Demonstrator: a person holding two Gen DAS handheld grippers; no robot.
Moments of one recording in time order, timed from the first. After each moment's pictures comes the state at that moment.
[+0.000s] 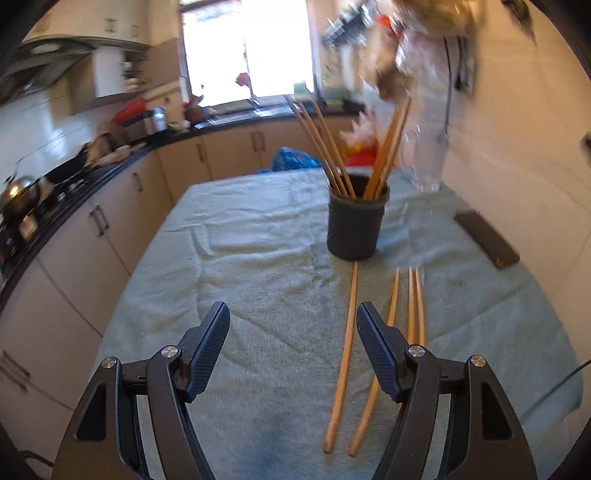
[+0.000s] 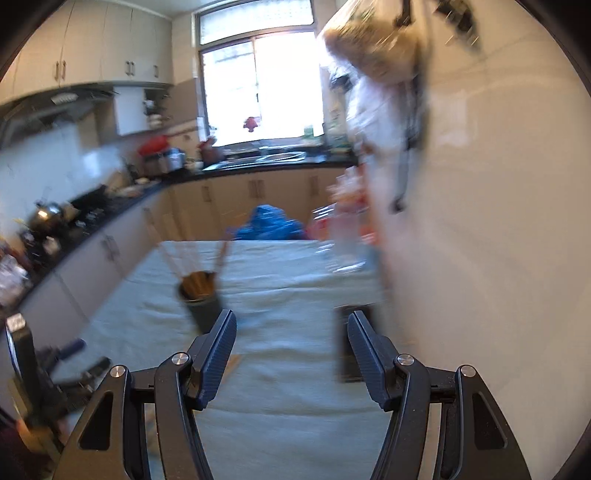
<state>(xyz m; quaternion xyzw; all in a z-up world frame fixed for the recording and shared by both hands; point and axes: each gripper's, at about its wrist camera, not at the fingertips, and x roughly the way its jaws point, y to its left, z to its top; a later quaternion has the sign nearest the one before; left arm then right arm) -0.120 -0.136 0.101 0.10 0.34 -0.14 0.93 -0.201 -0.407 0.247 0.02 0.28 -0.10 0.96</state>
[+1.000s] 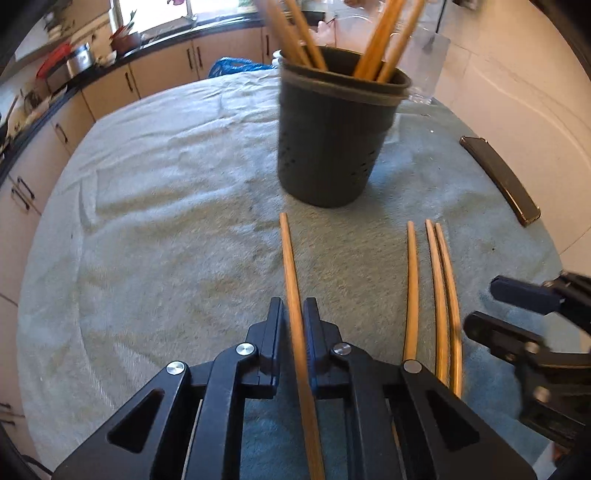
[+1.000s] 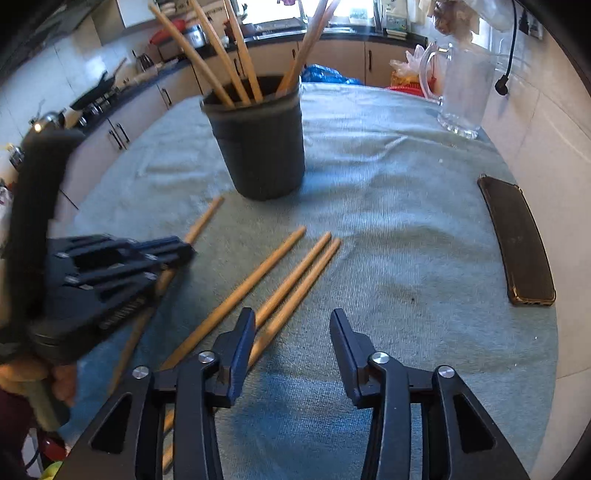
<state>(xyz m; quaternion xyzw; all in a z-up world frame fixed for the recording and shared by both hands) -0.007 -0.190 0.011 0.11 0.50 -0.22 0.83 -0.064 -0.307 0.044 0.04 0.50 -0.01 0.86</state>
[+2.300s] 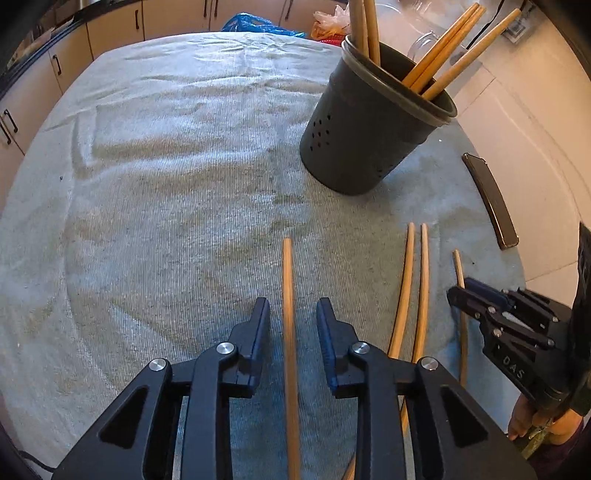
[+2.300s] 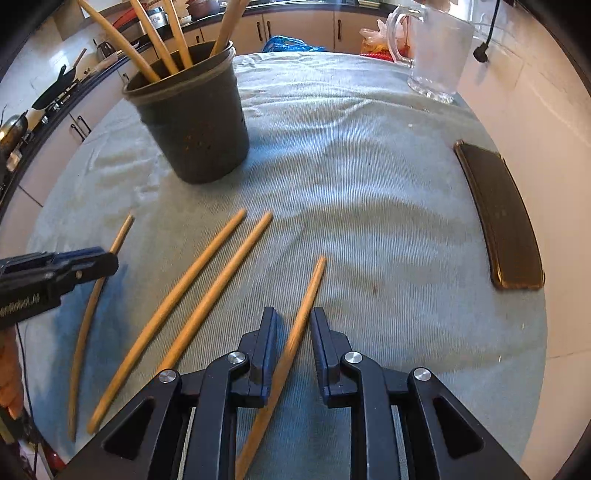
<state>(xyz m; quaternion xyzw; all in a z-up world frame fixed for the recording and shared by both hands) 0.009 -0.163 0.014 0.02 0.58 -0.22 0.79 -0.041 -0.336 0.027 0.04 0.55 -0.06 0.83</state>
